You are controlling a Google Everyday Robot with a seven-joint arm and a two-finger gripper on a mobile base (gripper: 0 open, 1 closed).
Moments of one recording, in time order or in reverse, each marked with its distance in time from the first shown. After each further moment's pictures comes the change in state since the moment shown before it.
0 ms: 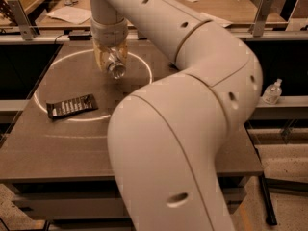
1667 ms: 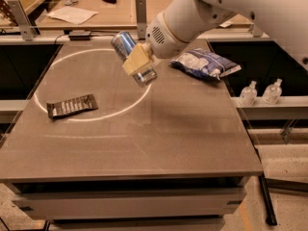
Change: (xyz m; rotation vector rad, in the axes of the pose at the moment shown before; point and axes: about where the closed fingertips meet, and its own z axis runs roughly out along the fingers) arm 0.127 -0.016 -0.085 -0.323 -0.451 -0.204
